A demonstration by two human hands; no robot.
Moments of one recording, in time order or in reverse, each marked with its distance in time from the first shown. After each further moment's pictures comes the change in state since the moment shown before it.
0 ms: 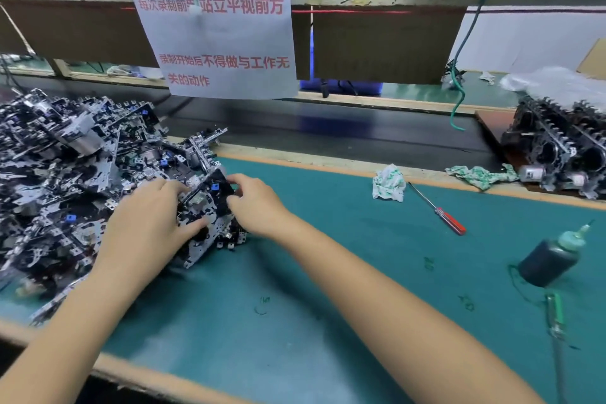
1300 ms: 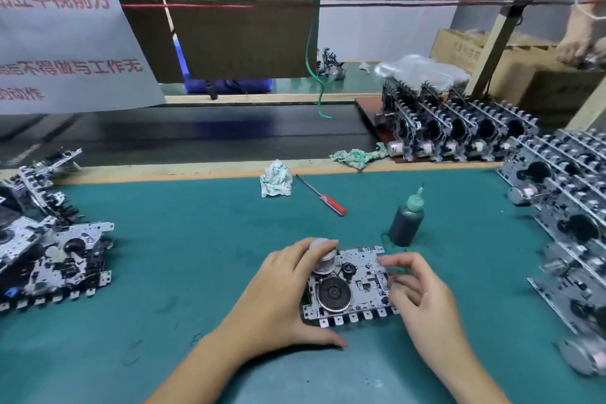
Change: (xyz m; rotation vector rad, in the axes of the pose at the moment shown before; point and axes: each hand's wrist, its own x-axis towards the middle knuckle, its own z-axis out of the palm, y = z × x) left_hand -0.059 0.216 0.093 -0.623 -0.353 0.893; right_hand -0.264 0.184 -0.110 0.312 0.796 0.208
